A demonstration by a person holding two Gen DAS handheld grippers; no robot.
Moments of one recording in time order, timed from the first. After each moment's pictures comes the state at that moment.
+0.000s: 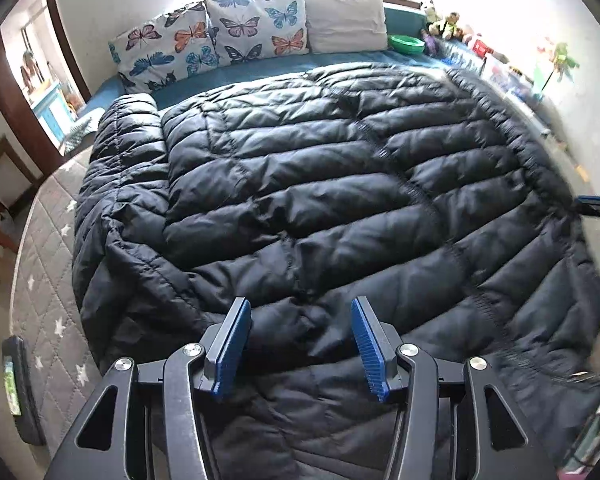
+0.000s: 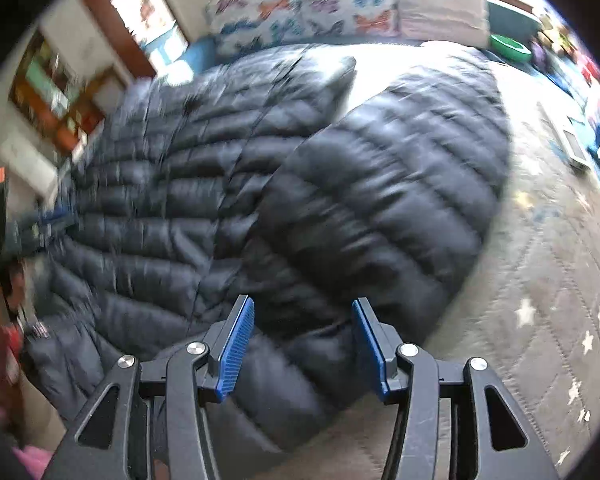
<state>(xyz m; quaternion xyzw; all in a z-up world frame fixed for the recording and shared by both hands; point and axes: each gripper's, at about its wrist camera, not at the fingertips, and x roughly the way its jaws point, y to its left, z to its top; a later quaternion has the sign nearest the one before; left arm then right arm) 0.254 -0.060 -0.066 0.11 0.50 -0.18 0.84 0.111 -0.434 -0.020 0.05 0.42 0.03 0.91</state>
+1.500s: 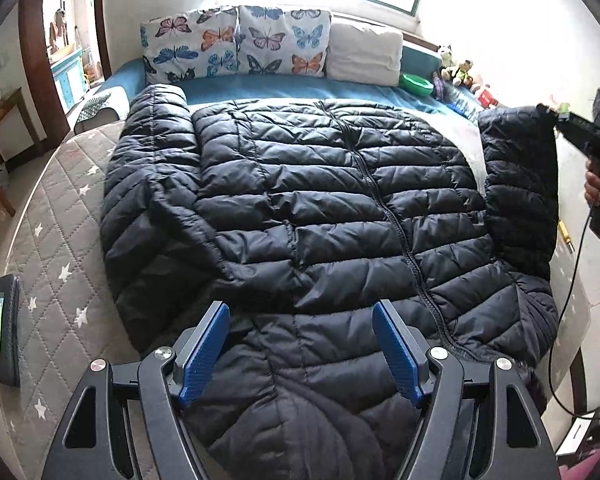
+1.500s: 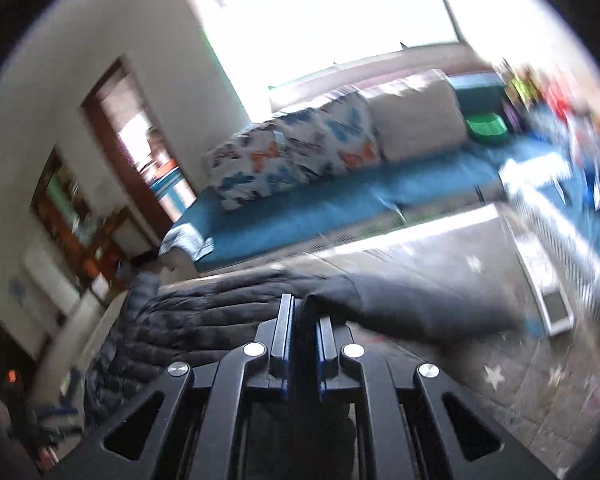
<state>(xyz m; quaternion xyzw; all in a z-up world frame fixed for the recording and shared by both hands) 0.203 -0.015 -0.024 0.02 0.48 -0.18 0.86 0.144 -0.479 0.114 0.09 0.18 0.05 0.98</state>
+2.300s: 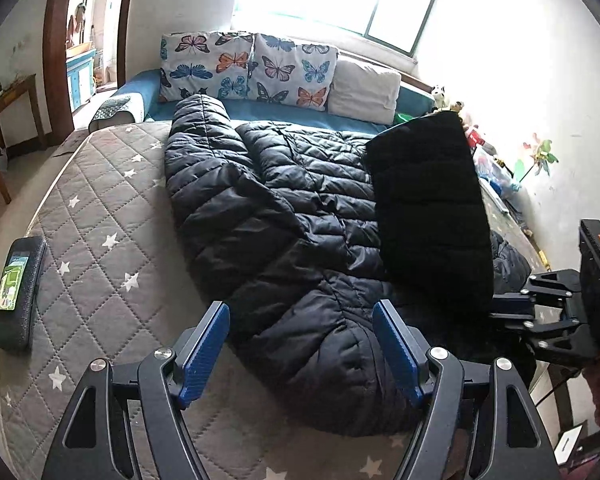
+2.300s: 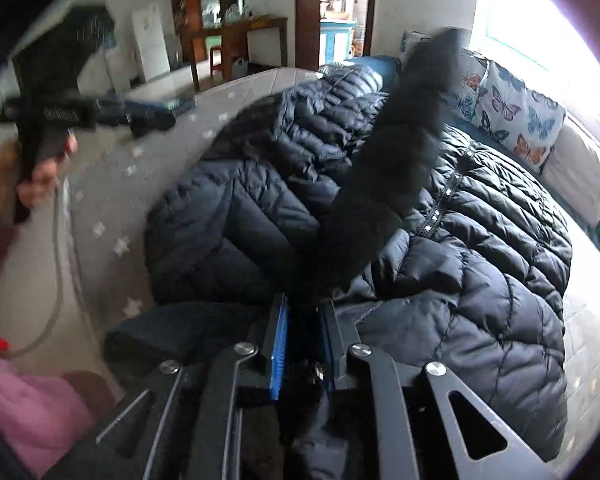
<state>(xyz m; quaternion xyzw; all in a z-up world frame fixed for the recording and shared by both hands) 0.141 0.086 -0.008 -0.04 0.43 -0.19 0.88 0.053 -0.197 -0.025 -0.20 0.35 0.22 0.89</state>
